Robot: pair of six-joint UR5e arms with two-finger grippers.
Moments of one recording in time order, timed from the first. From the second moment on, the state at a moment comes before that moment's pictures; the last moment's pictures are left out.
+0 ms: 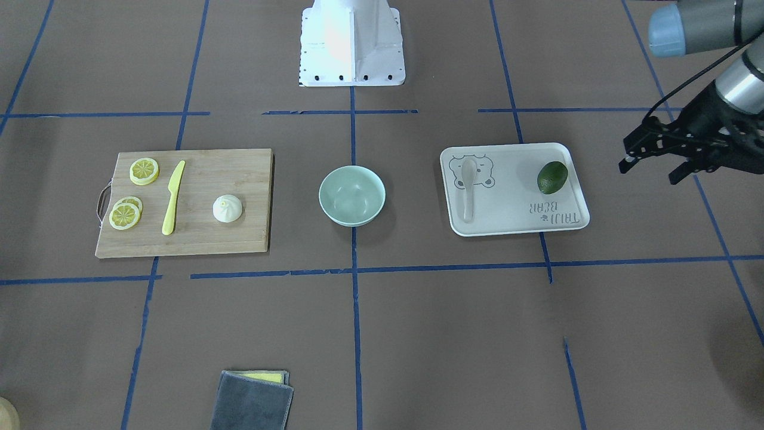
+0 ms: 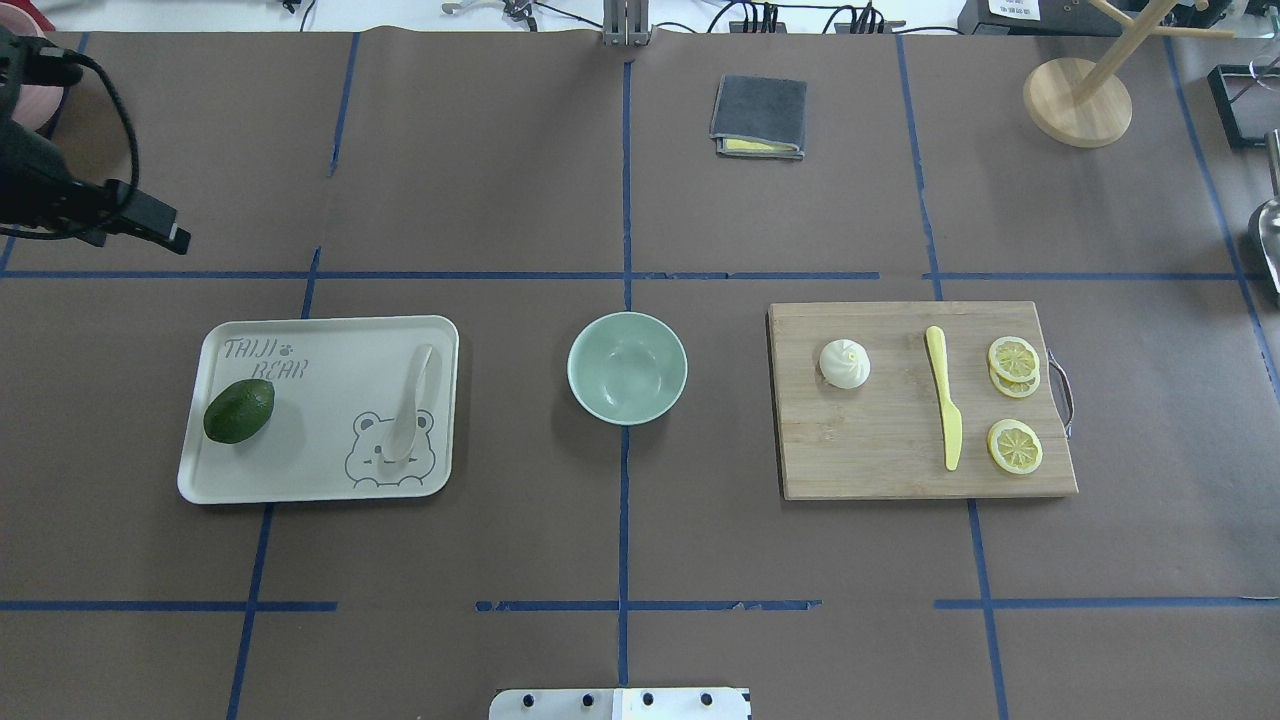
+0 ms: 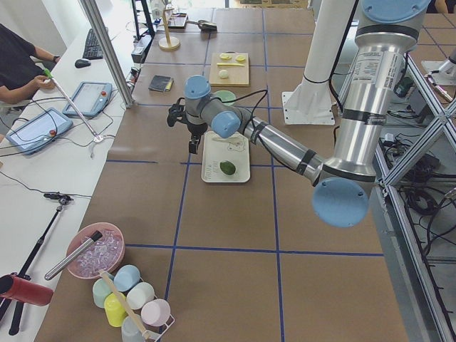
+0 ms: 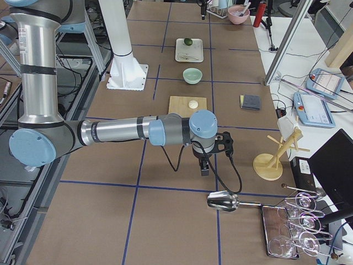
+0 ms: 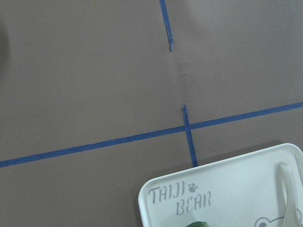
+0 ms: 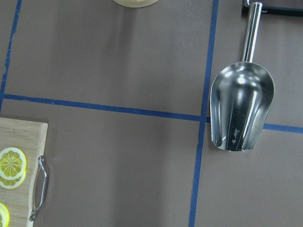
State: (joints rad) left arm -1.05 -1.77 -1.91 -1.77 -2.25 -0.70; right arm 1.60 -1.59 1.75 -1.59 2.45 -0.04
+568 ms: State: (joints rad) left arm -0.82 -1.88 -1.83 -1.81 -2.08 -0.96; right arm 1.48 -1.58 1.83 -1.58 2.46 0.17
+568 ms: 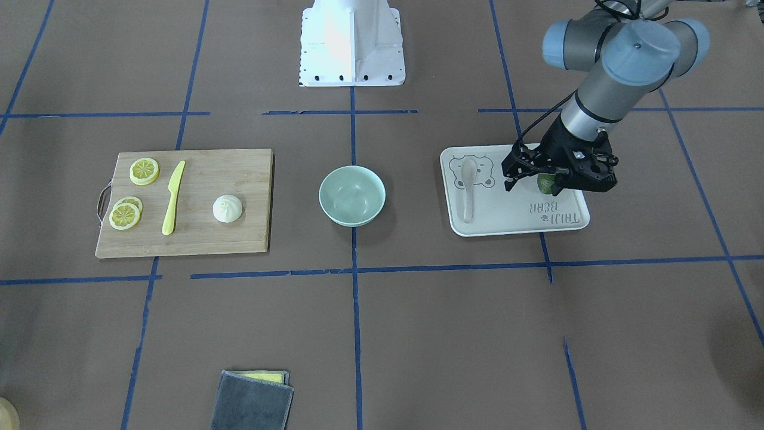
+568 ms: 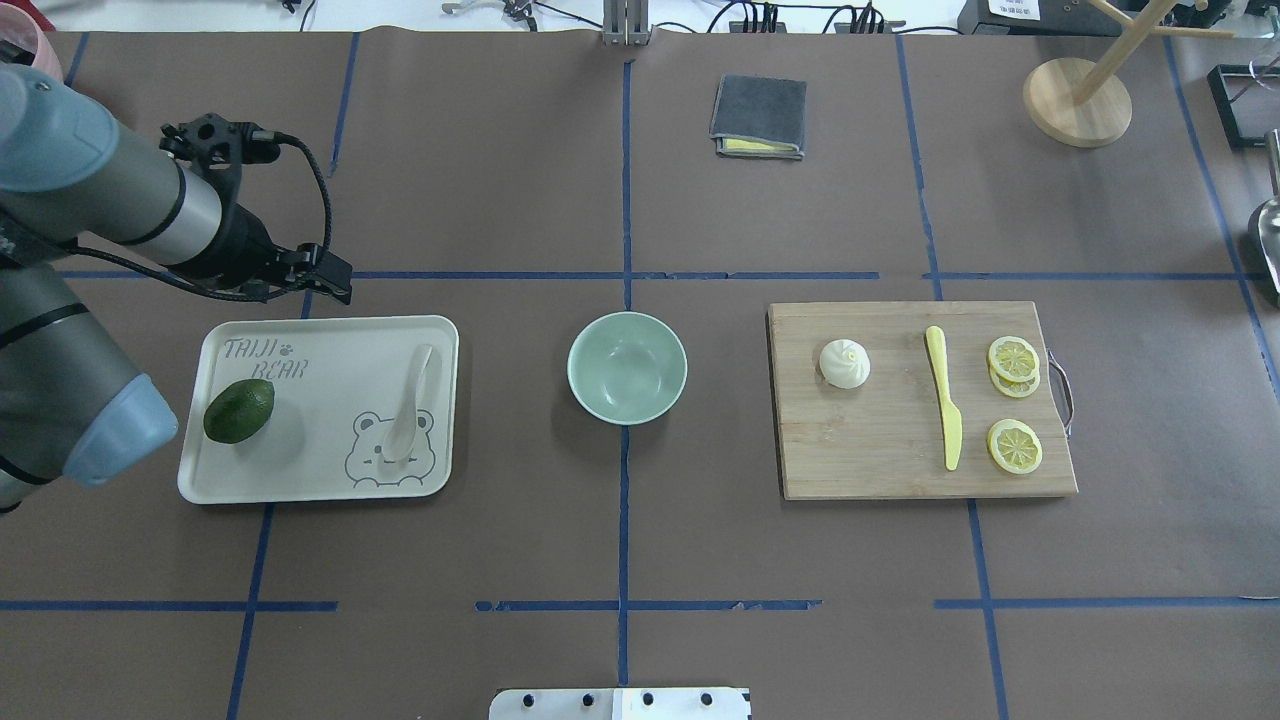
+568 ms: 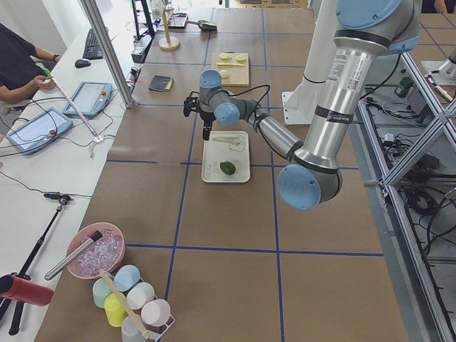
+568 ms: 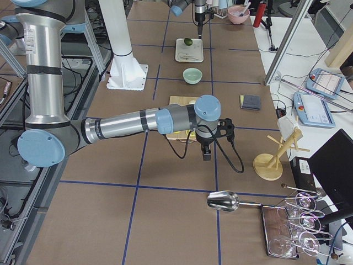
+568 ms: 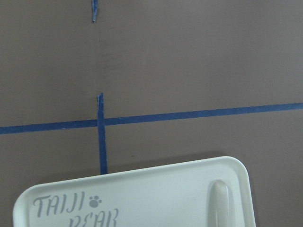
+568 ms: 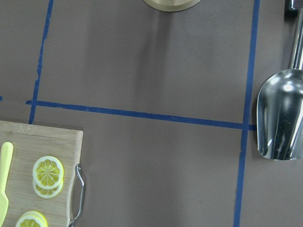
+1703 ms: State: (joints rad) left arm -0.63 -1.95 -1.69 -1.89 -1.98 -1.07; right arm 1.25 -1.53 1.91 -1.38 2.44 0.64
